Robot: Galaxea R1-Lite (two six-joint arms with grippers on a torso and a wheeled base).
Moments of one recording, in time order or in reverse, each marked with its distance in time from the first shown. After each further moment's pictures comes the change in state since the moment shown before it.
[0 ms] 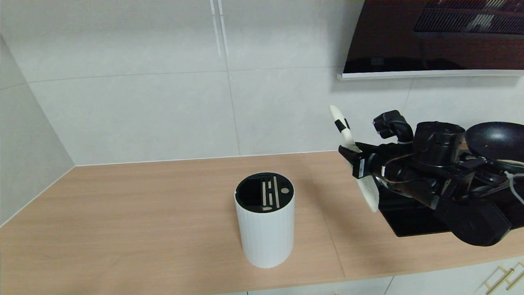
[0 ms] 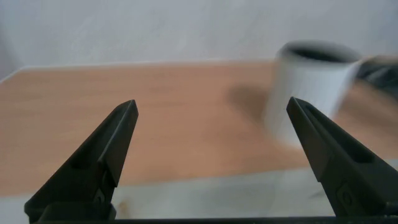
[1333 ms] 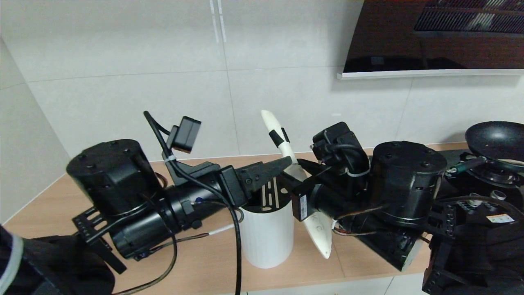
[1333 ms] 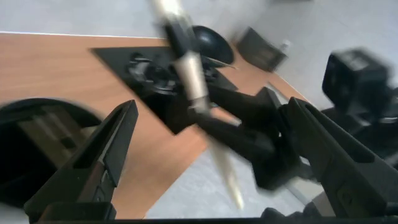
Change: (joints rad) left arm -0.610 1.704 -0.455 -1.185 -0.209 -0.564; right arm 0.485 -0.064 -0.003 0.038 -0.263 -0.001
